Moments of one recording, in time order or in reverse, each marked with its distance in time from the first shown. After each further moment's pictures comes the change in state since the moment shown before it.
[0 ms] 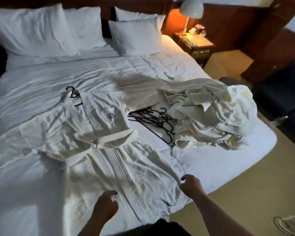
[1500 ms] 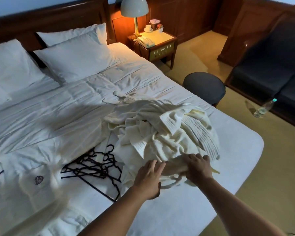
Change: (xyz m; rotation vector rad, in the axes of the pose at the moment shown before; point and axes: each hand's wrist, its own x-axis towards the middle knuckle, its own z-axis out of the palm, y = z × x) left_hand 0.177 0.618 0.114 0.678 0.101 0.840; right_hand 0.351 0.143 -0.330 -0.385 0.432 -0.413
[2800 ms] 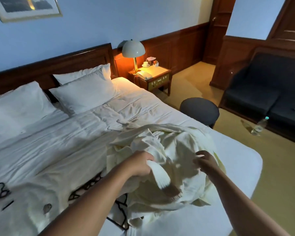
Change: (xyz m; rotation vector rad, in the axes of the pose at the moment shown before) left_hand -0.021 0.009 -0.222 -0.216 -0.150 -0.116; right_hand 0.003 0.013 -0.120 1.322 0.018 0.564
